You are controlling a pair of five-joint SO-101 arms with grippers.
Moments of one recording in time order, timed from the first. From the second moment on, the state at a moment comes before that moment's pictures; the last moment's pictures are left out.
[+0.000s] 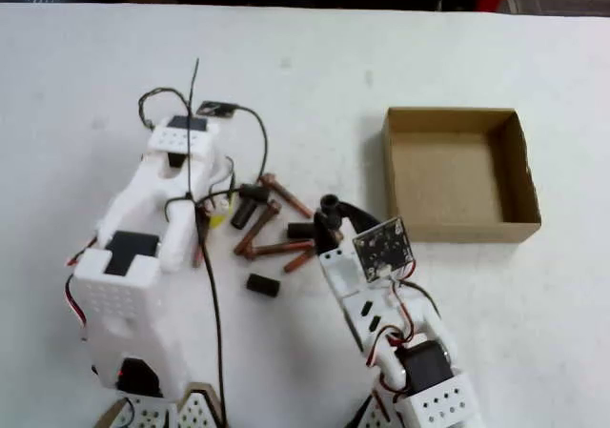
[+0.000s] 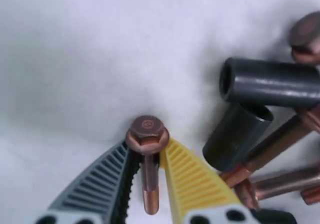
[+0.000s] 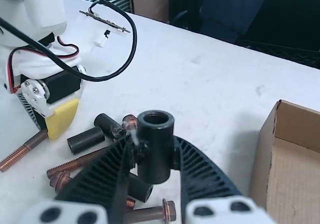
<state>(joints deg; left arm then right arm) 0.8 27.3 5.5 74.9 2.9 -26.1 -102.5 96.4 32.6 7.3</state>
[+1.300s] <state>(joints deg) 1.2 -44.0 38.9 65.9 -4.4 -40.5 -102.5 96.4 18.2 6.8</state>
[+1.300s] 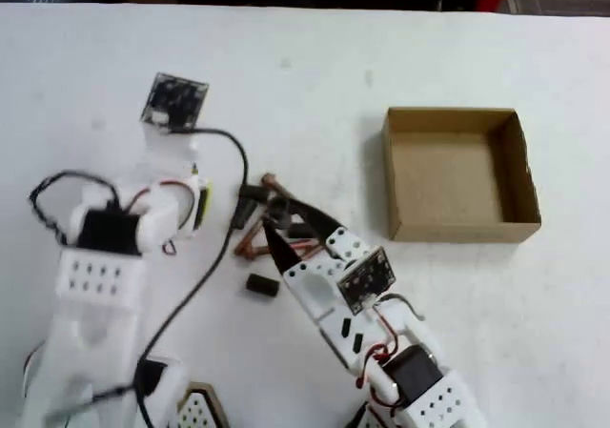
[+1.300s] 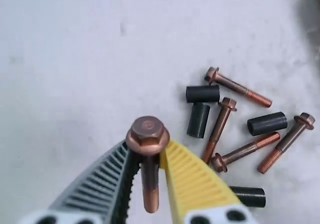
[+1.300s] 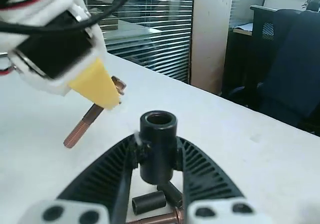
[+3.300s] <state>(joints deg) 22.2 -82.8 58.3 41.2 20.4 -43.3 -102.5 96.4 20.6 6.8</state>
